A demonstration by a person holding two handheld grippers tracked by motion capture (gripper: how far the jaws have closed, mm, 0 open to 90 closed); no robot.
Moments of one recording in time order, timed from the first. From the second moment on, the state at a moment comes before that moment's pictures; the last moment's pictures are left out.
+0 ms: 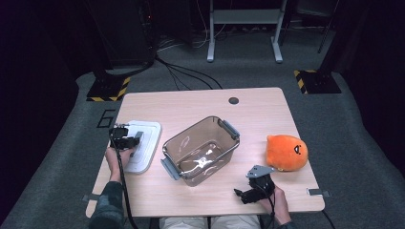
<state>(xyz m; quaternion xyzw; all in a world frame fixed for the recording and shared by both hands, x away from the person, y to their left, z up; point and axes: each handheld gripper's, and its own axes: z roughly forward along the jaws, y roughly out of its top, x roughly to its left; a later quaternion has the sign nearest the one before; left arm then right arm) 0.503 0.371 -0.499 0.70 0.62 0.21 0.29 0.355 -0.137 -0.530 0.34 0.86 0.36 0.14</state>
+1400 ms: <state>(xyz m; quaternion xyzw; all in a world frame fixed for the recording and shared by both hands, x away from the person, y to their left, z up) 0.418 0.334 -0.473 0.74 0.52 0.23 0.36 0.355 -0.137 -0.530 0.34 0.86 0.36 0.15</state>
